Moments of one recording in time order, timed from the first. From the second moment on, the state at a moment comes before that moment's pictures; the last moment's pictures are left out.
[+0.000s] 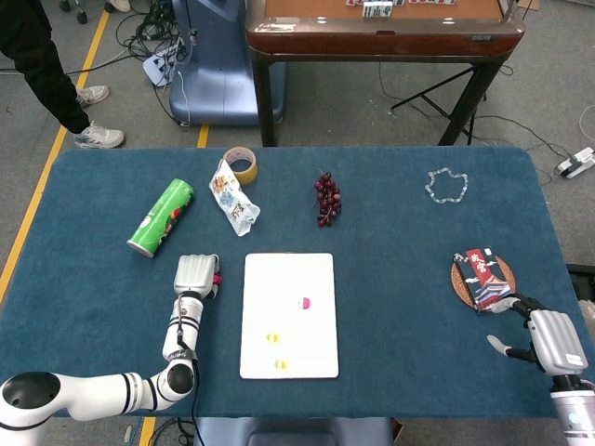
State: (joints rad) left arm -0.88 -1.78 -0.24 -1.37 0.43 1.15 0.92; right arm 0.06 -1.16 0.02 -1.52 -1.51 1.41 0.26
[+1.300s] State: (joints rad) left arm -0.90 -1.75 -0.27 -1.44 0.44 1.16 0.95; right arm 0.06 -1.16 0.02 -1.51 -1.51 1.41 0.27
